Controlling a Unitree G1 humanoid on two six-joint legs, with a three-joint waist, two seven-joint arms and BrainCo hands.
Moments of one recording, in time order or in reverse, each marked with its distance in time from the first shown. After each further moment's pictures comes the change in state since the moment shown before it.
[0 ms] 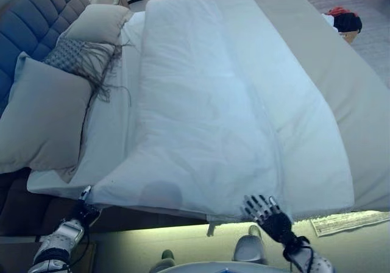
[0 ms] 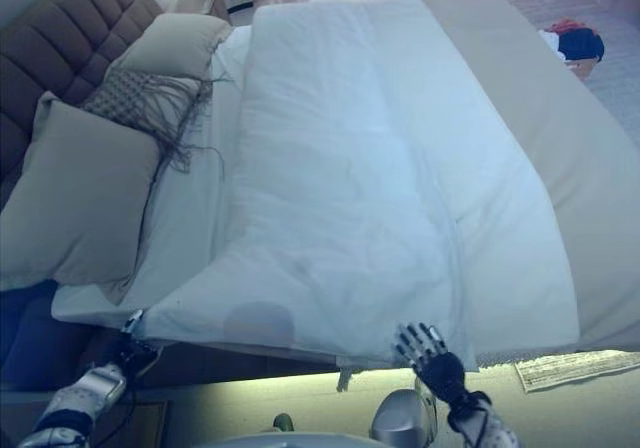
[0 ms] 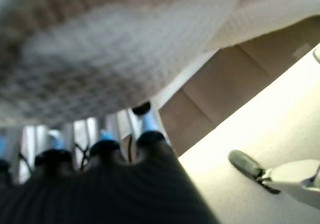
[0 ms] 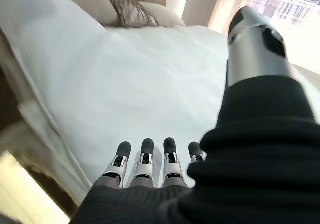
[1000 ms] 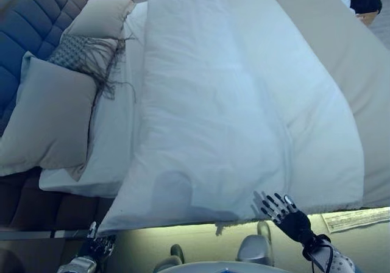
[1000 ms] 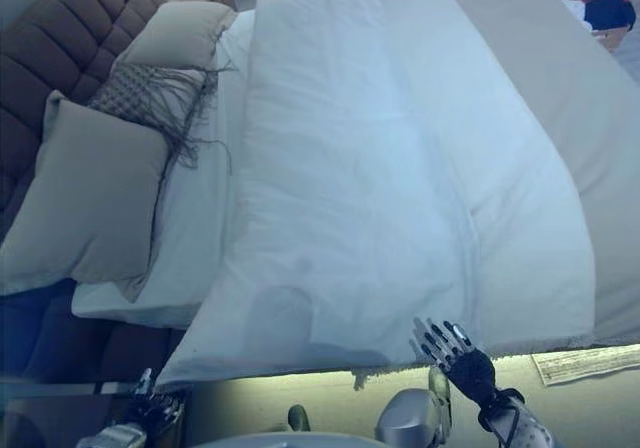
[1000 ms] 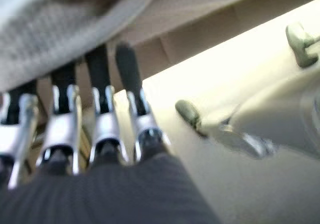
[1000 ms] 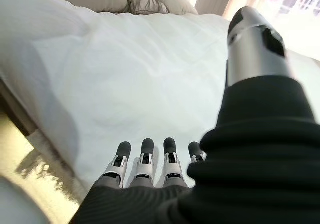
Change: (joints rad) left arm 0.153 -0.219 0.145 0.116 0.036 -0.040 0.048; right arm 0.060 -0.073 -0.047 -0.043 -0.023 0.051 0.012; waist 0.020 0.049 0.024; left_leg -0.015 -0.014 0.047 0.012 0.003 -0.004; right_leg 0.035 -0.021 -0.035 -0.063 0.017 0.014
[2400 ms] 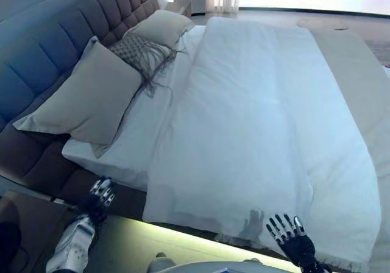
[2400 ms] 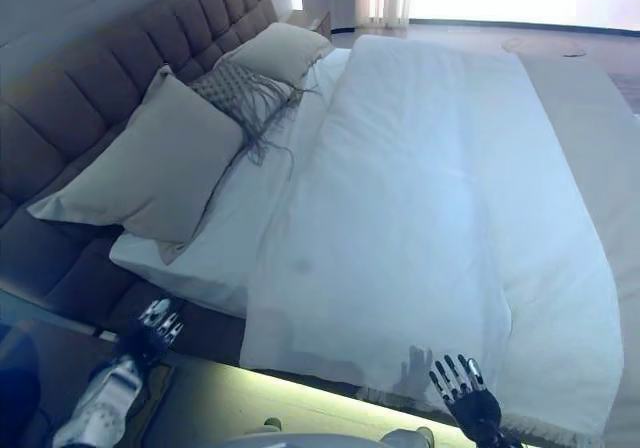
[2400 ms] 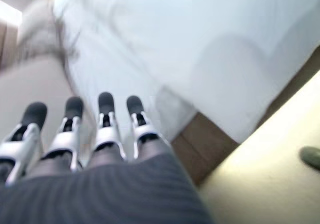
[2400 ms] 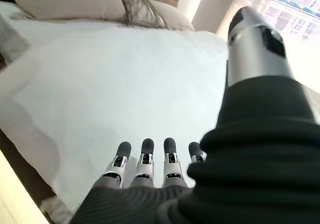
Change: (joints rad) left arm 0.066 0.121 -0.321 -0.654 0.316 -0.232 -0.071; right arm 0.111 0.129 -0.023 0.068 0.102 -0.177 -0.010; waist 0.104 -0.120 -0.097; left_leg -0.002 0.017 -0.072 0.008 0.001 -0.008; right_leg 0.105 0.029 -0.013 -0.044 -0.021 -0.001
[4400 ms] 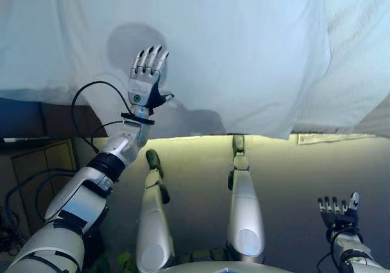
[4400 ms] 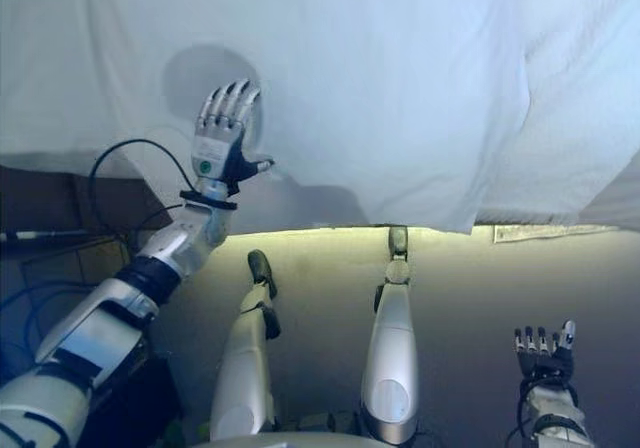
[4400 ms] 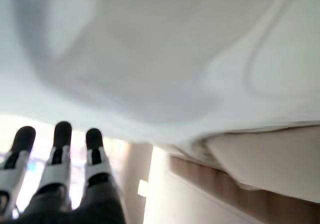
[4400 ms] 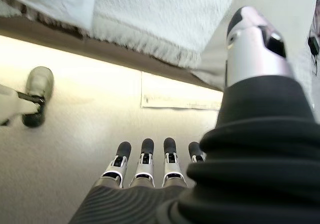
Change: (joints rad) left arm -0.960 0.059 -0.706 0.219 1.532 -0.022 1.075; right arm -0.564 -0.173 -0.326 0.716 0.256 -0.058 -0.048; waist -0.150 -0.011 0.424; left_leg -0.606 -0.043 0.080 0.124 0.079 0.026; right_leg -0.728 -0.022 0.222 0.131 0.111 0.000
